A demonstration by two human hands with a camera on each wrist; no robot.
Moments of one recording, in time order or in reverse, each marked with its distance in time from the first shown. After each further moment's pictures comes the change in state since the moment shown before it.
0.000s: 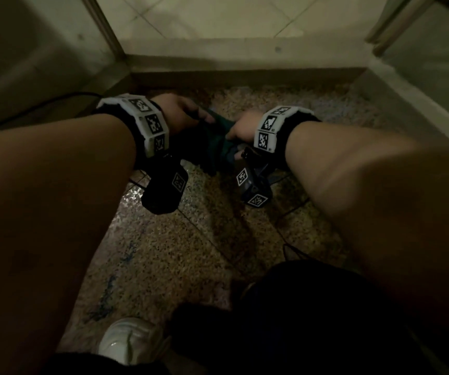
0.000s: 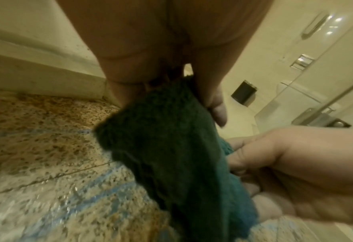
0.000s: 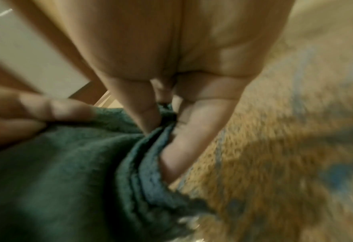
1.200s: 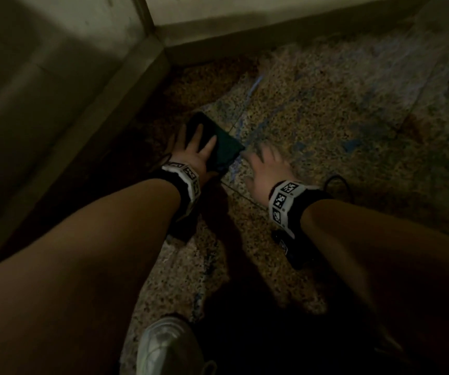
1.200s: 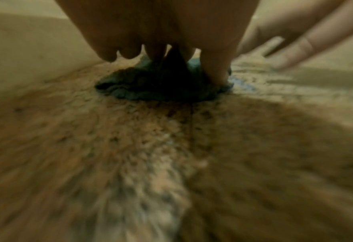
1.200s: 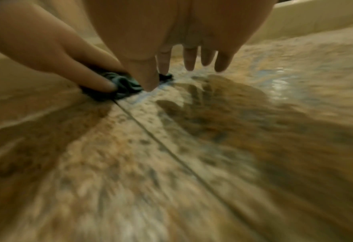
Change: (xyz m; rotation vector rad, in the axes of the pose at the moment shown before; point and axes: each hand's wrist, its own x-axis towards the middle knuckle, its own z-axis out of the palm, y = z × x) left_hand 0.054 -0.190 0.006 1.112 -0.115 0.038; right_hand 0.040 0.000 0.200 -0.412 0.235 -0.014
